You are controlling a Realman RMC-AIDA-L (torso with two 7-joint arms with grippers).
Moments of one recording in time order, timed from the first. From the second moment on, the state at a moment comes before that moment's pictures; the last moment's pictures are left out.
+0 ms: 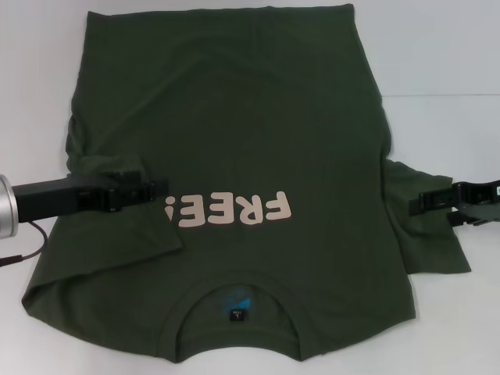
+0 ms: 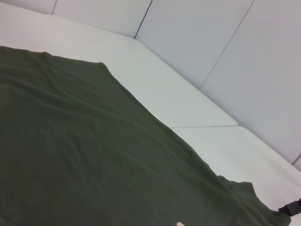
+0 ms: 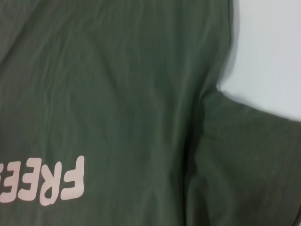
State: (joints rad) left arm -0.46 -2.16 0.63 1.00 2.11 1.46 -1.93; right arm 0.72 1.91 -0.76 -0.61 -2.45 -1.29 2.56
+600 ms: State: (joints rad) left arm -0.46 -2.16 0.63 1.00 2.10 1.46 -1.93; right arm 0.69 1.90 -0.75 -0.61 -2.47 -1.31 2.57
